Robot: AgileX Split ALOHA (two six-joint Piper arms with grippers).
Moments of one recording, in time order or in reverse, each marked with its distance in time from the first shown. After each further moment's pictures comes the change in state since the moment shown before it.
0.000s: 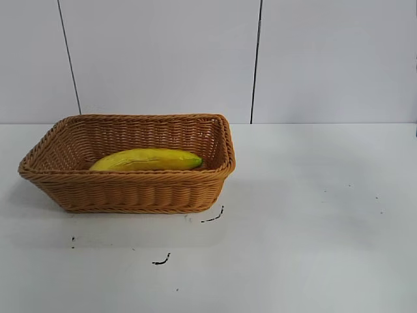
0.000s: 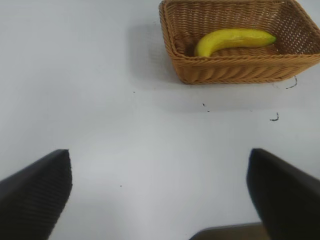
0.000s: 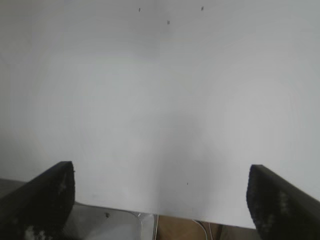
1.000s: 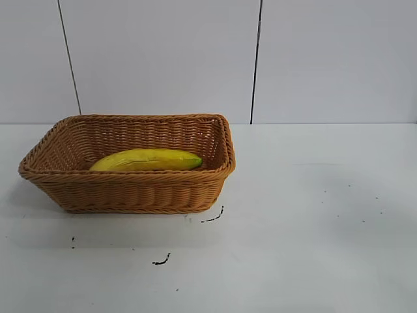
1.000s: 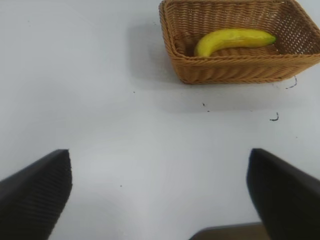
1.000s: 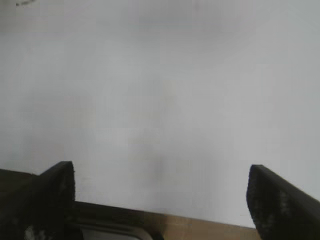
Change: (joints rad) left arm 0.000 0.000 0.000 0.000 0.000 0.000; right arm 0.000 -0.966 0.519 0.003 -0.182 -0.002
